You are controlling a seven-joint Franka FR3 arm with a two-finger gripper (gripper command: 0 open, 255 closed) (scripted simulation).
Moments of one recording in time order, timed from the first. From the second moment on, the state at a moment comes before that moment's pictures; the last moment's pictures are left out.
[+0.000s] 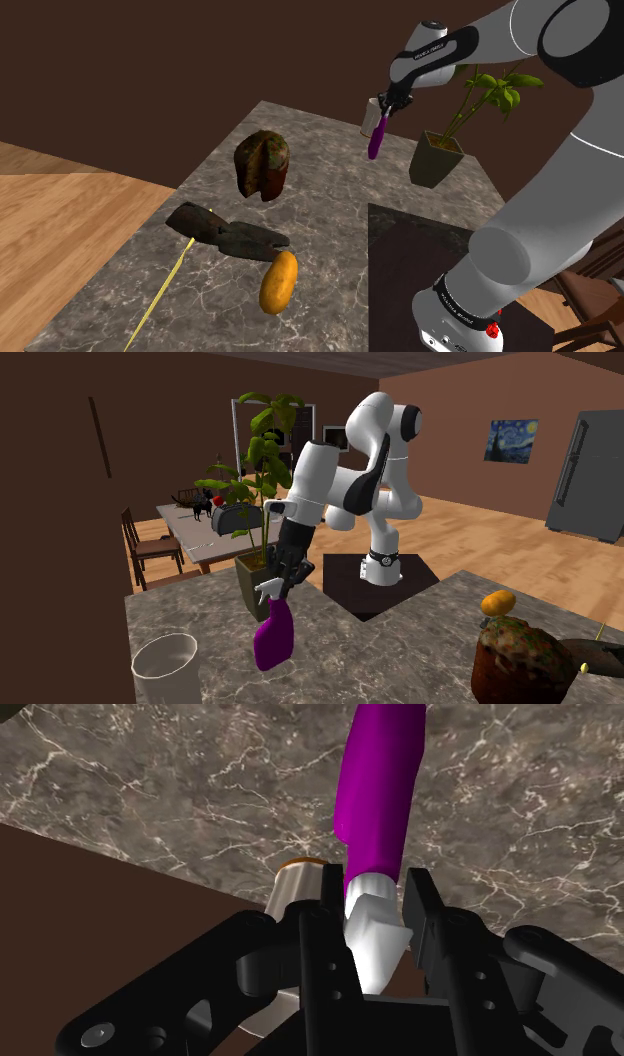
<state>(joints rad) -0.37 0.10 -0.23 -2.07 -0.18 2.51 0.19</state>
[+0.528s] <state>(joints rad) -0.37 0.05 -0.23 -2.02 -0.18 2.41 0.18</state>
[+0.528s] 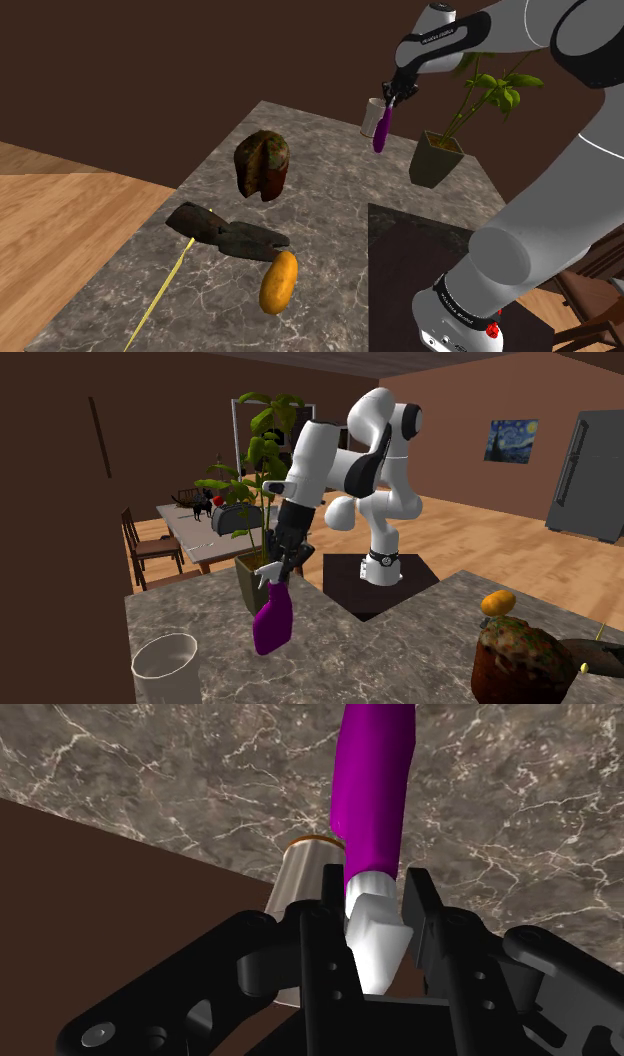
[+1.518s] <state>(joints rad) -0.36 0.01 -0.22 -1.87 -0.16 2.22 0.15</state>
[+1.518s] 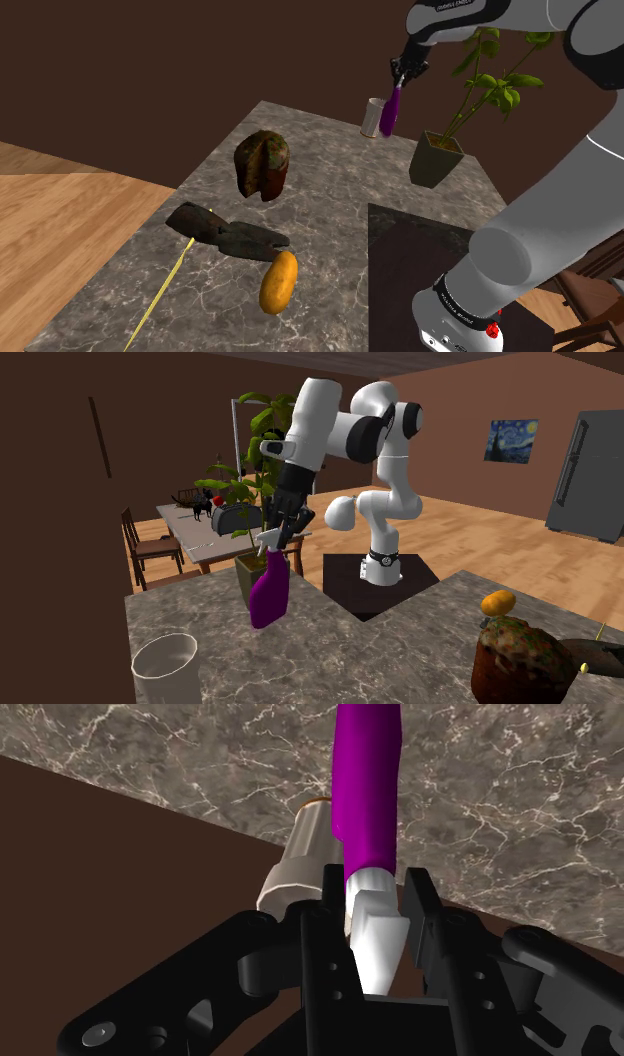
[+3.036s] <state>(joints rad) -0.36 0.03 -0.22 -1.53 -0.13 1.91 0.10</state>
